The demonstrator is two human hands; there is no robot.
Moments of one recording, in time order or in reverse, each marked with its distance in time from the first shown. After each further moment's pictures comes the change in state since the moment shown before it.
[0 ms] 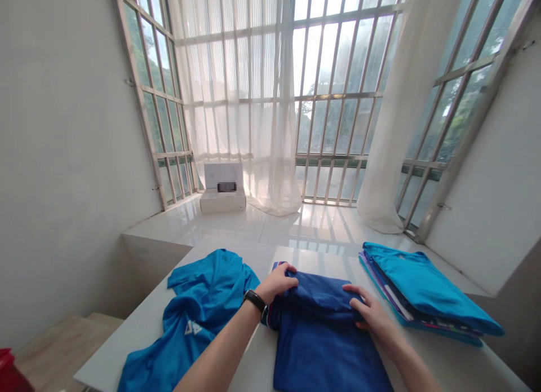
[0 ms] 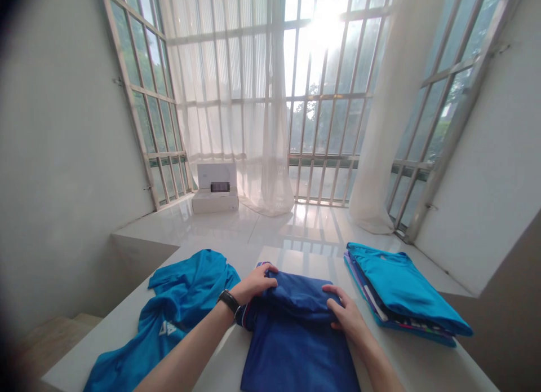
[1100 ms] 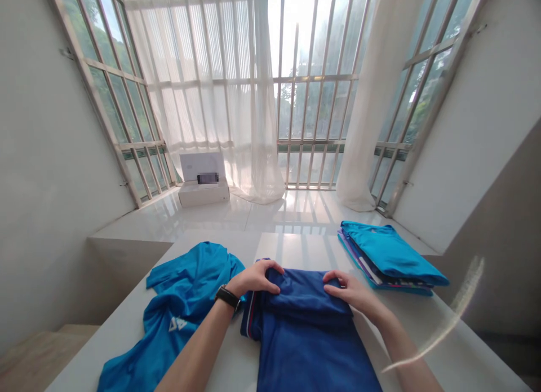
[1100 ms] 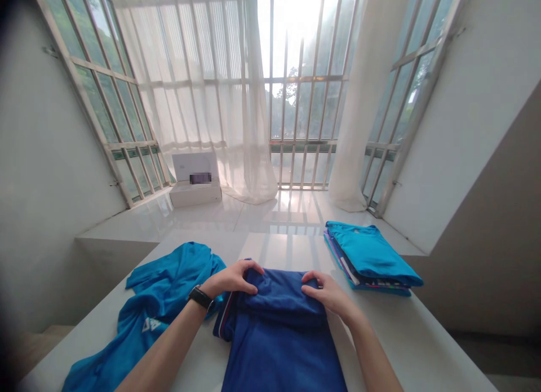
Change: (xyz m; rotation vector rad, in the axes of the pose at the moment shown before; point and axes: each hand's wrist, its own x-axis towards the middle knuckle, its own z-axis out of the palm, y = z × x) left_hand -0.018 -0.013 -0.029 0.169 -0.296 0.199; right_hand -0.003 0.010 -0.009 -0.217 -0.156 -0.249
